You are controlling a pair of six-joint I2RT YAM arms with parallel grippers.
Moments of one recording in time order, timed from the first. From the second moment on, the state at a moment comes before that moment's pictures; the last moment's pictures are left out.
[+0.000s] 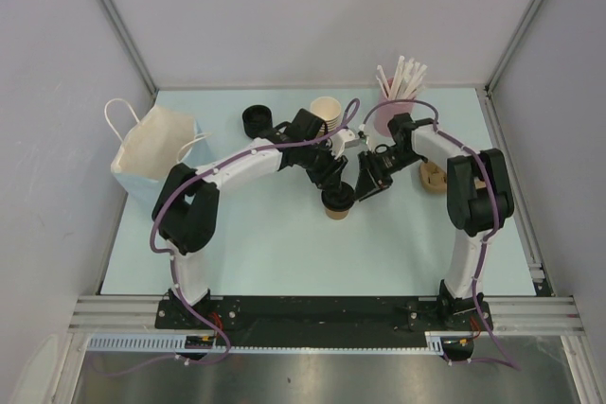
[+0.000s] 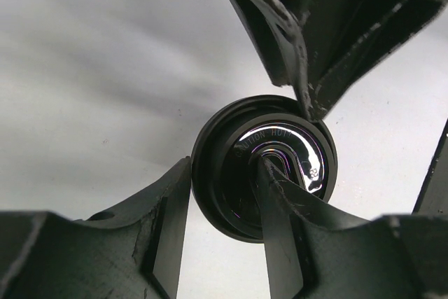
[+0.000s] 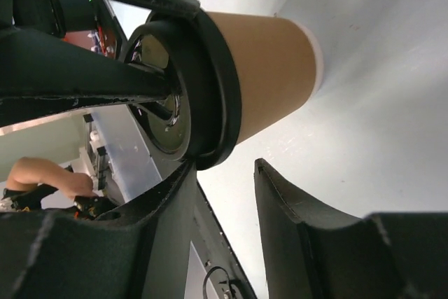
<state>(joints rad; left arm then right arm) -0.66 1.90 1.48 -0.51 0.53 0.26 0.24 1.96 1.41 -0.95 -0.96 -0.28</state>
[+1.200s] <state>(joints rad) -0.67 1.88 1.45 -0.48 0.51 0.26 0.31 1.87 1.34 -0.86 -0.82 -0.16</state>
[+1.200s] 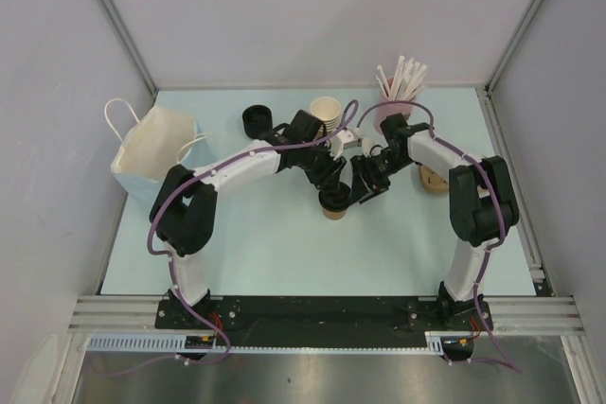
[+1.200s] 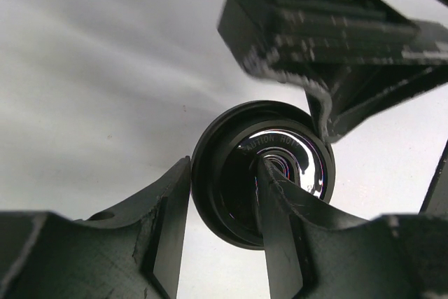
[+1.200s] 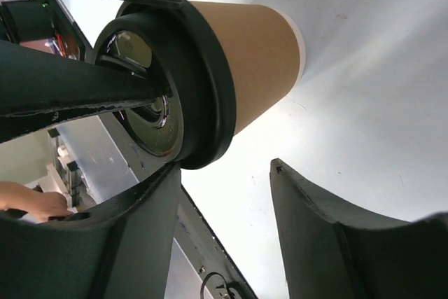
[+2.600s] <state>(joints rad) -0.66 1.87 1.43 -0.48 0.49 0.27 0.43 1.93 1.34 -0.95 -0.65 -0.10</state>
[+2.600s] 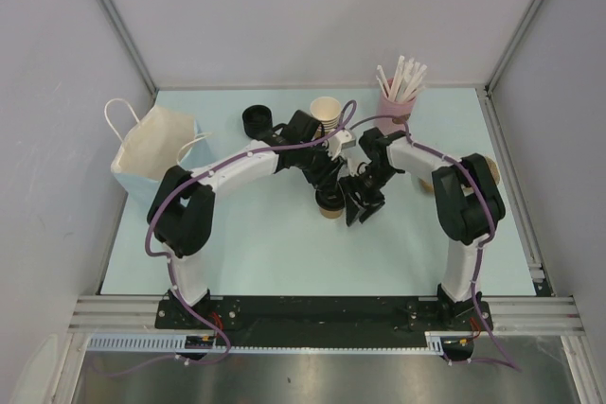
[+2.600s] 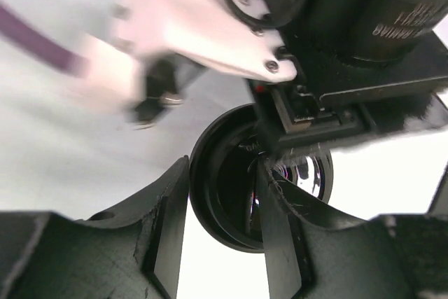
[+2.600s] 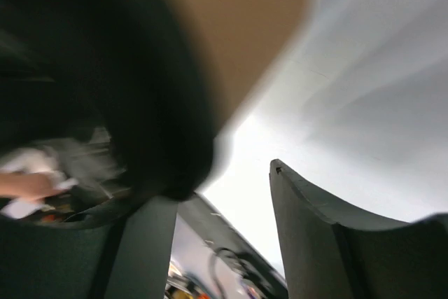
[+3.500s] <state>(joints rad) -0.72 1.81 1.41 -0.67 0.56 0.42 0.78 1.33 0.87 -0.53 0.62 -0.58</state>
